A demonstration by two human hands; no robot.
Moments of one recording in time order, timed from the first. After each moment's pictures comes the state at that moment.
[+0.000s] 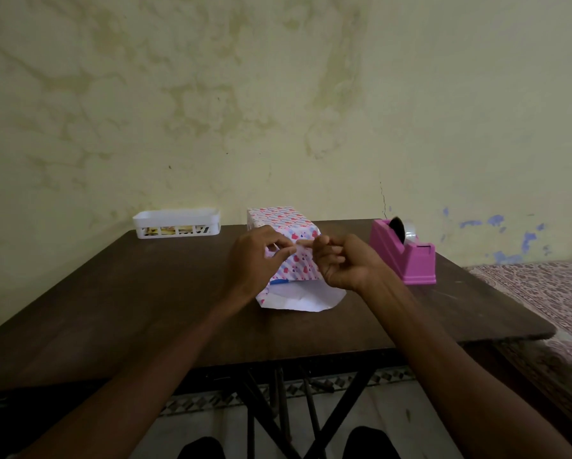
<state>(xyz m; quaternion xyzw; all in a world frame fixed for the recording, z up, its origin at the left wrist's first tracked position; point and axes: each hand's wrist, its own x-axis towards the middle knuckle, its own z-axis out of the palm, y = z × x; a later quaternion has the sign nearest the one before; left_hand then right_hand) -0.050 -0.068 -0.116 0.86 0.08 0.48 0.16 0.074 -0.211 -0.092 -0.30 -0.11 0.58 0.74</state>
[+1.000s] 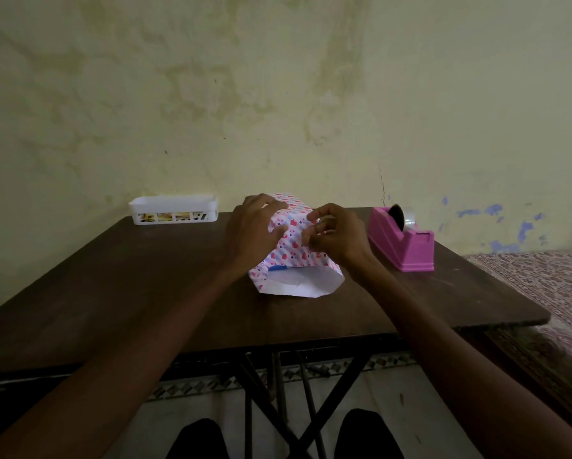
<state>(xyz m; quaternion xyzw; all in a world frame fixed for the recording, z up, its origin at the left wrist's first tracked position) -0.033 -0.046 -0.106 0.89 0.16 0.42 -0.01 0.067 -0.205 -0.099 -0.71 -0.43 0.00 0.56</state>
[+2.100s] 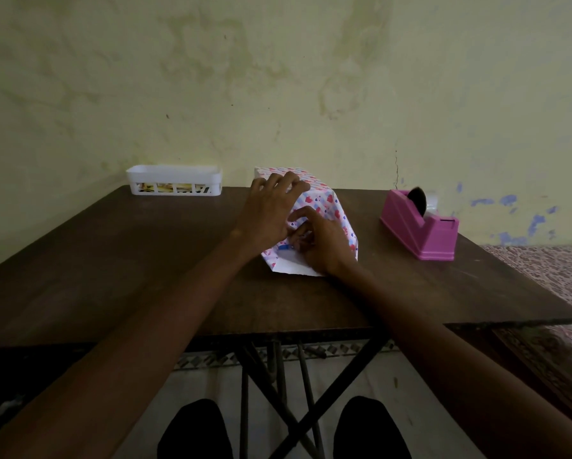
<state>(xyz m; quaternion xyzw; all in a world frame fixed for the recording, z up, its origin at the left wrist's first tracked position) -0.007 -0.020 -0.124 0.92 0.13 0.33 -0.17 0.088 -0.134 -0.171 -0.77 -0.51 -0.08 0.36</state>
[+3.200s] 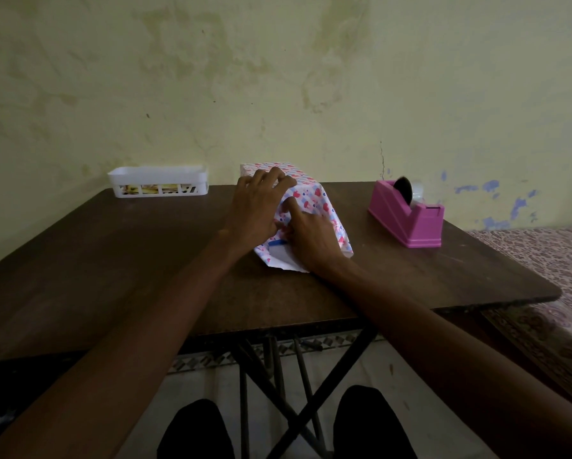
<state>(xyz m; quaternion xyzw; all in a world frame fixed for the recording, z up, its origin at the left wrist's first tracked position) -0.015 -0.030 -0.118 0.93 0.14 0.31 -0.14 0.080 -0.135 -0.169 -0.81 -0.51 -0.12 0.26</state>
